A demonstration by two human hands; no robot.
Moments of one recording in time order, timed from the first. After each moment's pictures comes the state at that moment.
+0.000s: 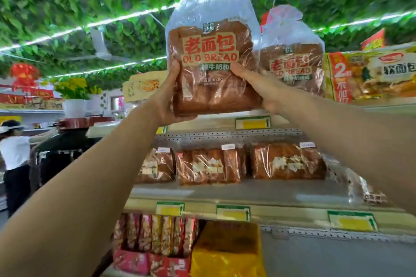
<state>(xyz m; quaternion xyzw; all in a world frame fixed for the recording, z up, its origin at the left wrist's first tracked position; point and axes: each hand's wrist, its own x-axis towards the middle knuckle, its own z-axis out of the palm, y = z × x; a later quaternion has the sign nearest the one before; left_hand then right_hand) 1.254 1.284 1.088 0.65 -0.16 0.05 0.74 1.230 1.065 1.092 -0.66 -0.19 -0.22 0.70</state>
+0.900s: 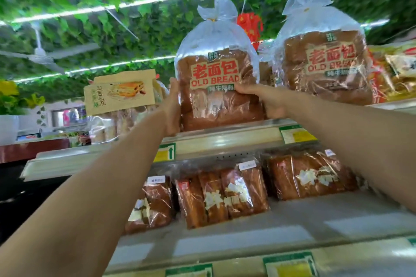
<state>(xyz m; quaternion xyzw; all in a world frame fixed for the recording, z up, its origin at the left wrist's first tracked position) 1.470 1.322 1.111 0.68 -0.24 -0.02 0.69 1.394 1.098 1.109 -0.76 -0.12 -0.14 0.63</state>
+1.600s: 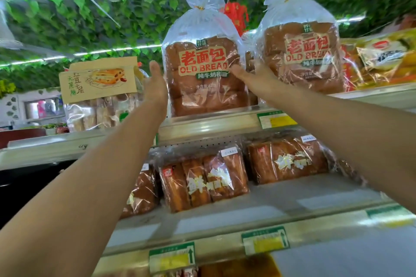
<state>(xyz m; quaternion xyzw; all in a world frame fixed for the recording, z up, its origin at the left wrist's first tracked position) 1.457 1.303 1.107 0.63 -0.18 0.22 0.72 1.368 1.092 1.100 -0.80 0.00 -0.41 0.43</state>
